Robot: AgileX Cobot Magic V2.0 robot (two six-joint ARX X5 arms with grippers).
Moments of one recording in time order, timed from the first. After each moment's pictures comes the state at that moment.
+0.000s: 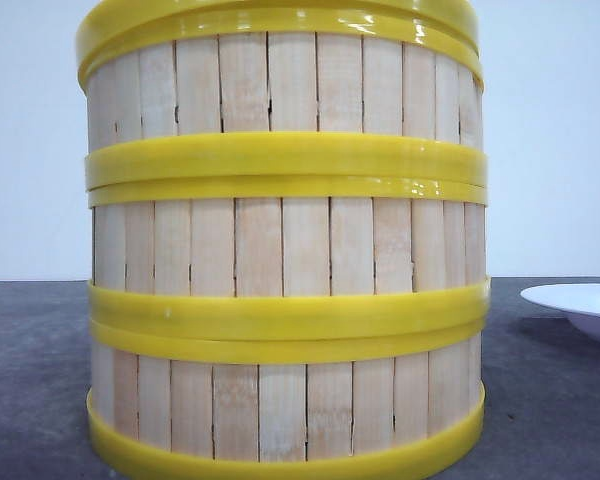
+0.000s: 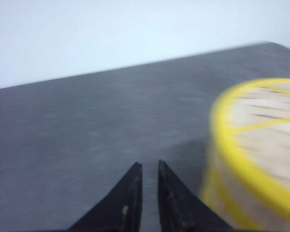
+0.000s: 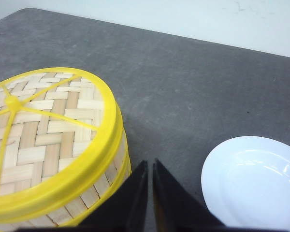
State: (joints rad) left arm -0.37 0.34 0.60 -0.47 -0.17 -0.01; right arm 0.92 0.60 1.01 -0.87 0.42 0.29
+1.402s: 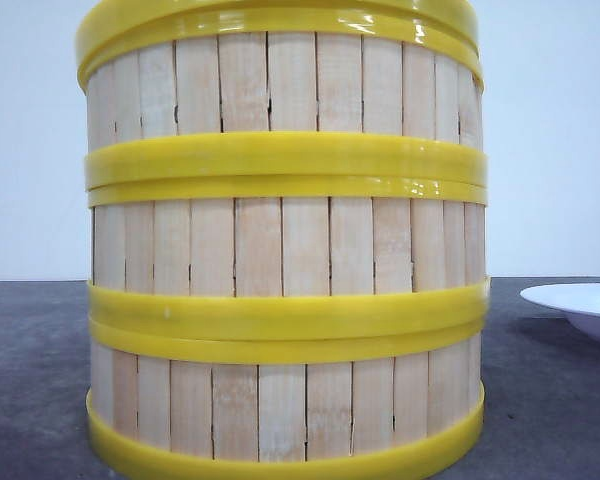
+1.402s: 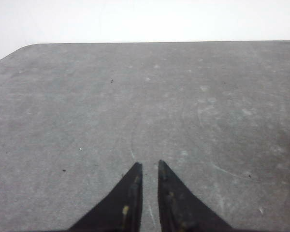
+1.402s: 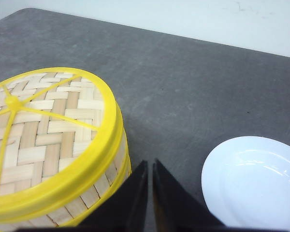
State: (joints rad) left arm -0.09 0.00 0.05 -0.22 -0.18 0.01; right arm 0.92 0.60 1.01 -0.87 0.42 0.29
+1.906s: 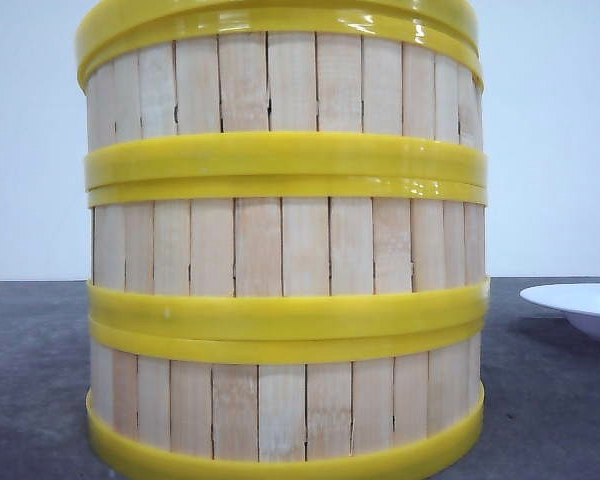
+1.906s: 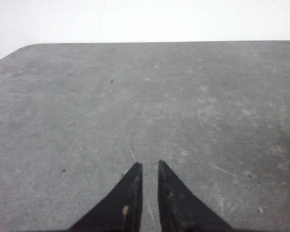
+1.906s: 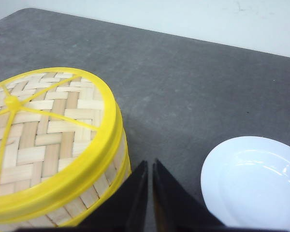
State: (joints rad) left arm -0.09 0.00 0.05 -0.22 -0.18 0.01; right arm 0.91 0.60 1.01 -0.87 0.44 0.28
